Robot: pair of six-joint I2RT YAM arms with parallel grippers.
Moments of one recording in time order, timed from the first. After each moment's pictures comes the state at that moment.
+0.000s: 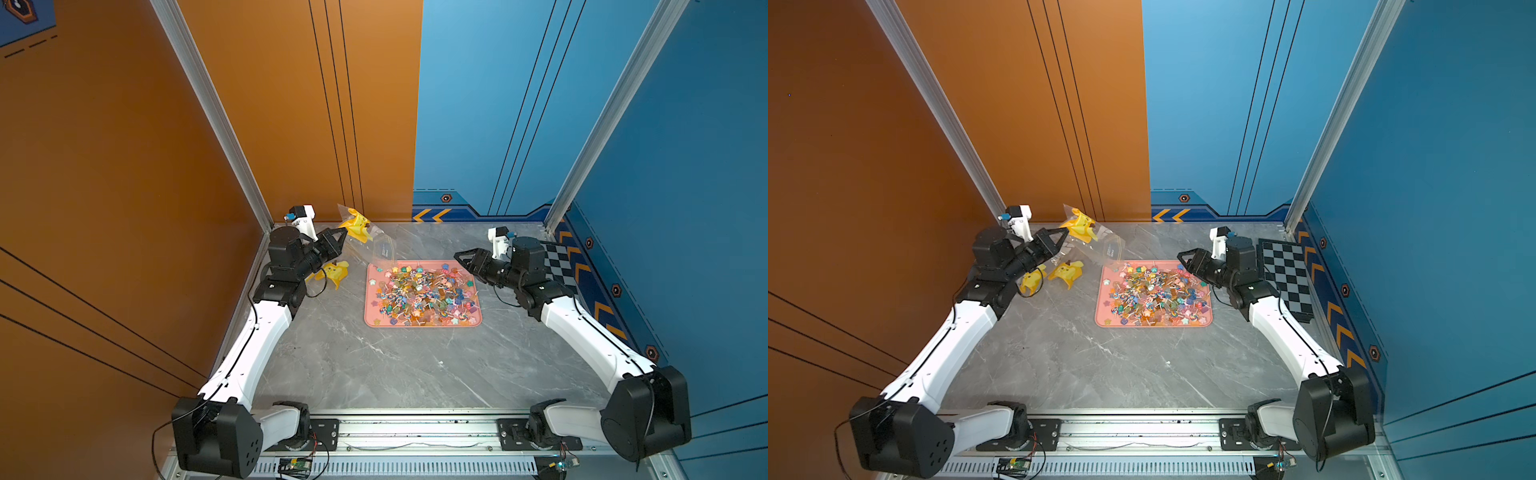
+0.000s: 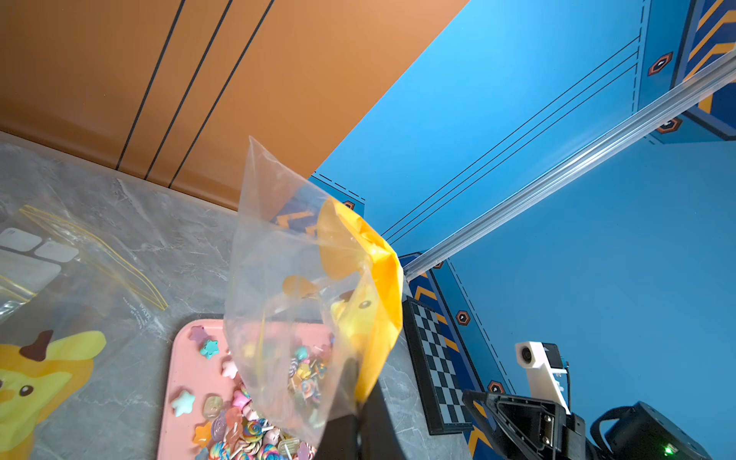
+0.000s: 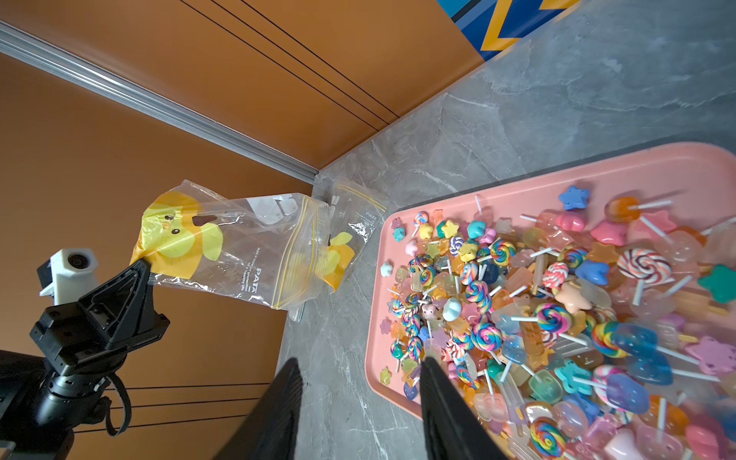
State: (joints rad) left arm -0.09 1.22 1.05 0.03 0.42 -0.76; right arm 0.25 1.31 0.98 -0.08 -0.51 0.80
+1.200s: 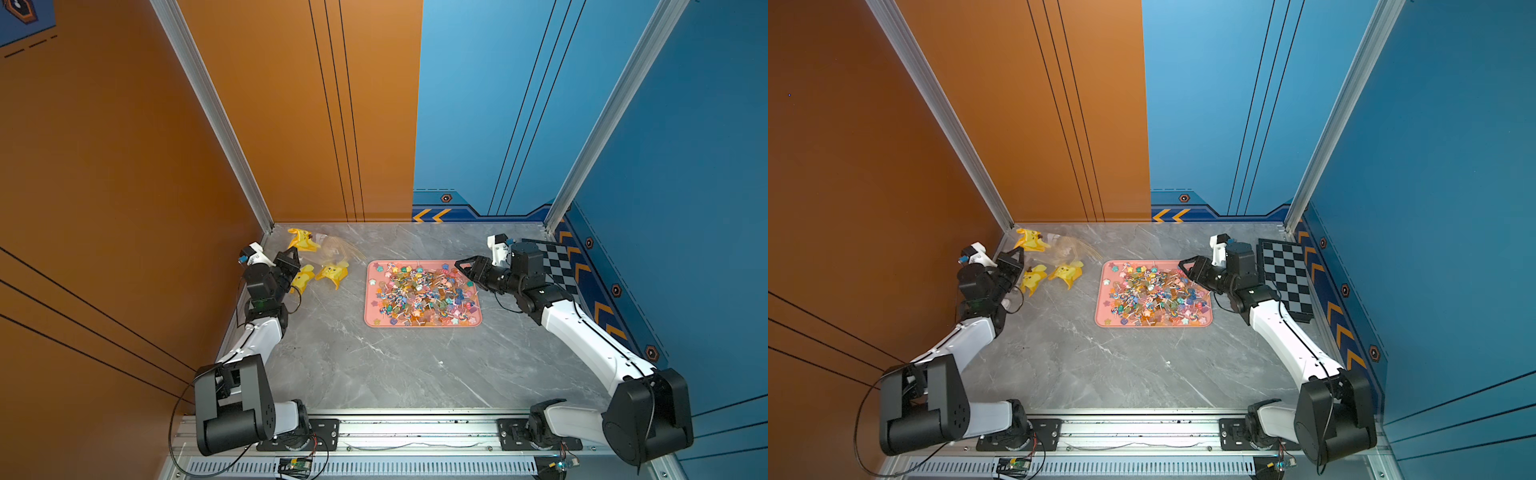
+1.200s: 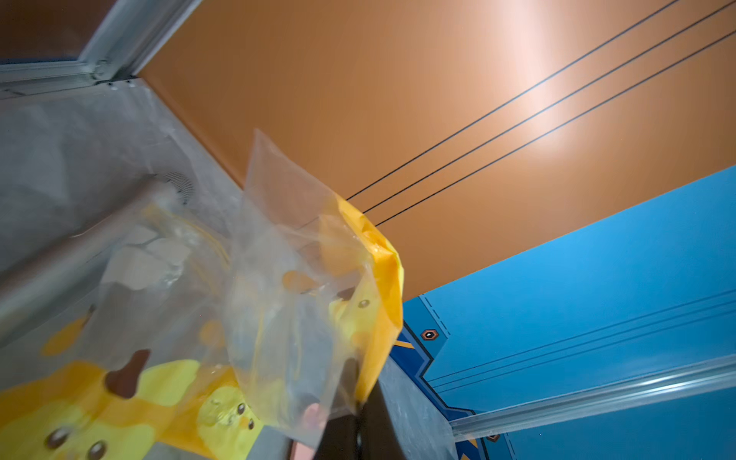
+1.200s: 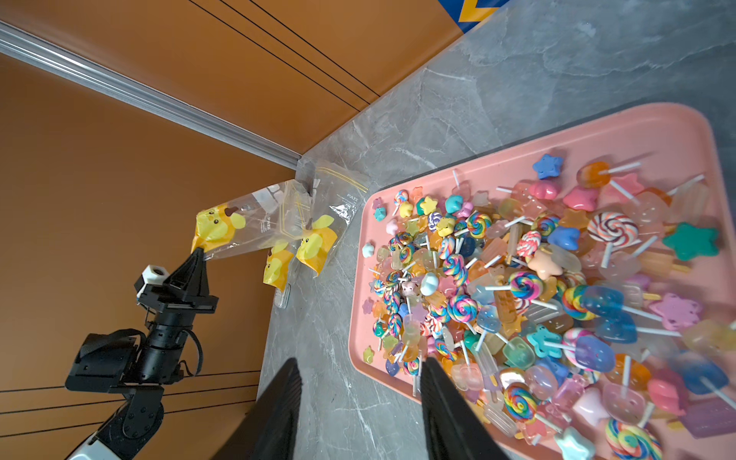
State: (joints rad) left arm 0.25 1.33 0.61 0.61 0.30 -0.98; right arm 0.24 1.29 0.94 -0.12 -0.50 0.77
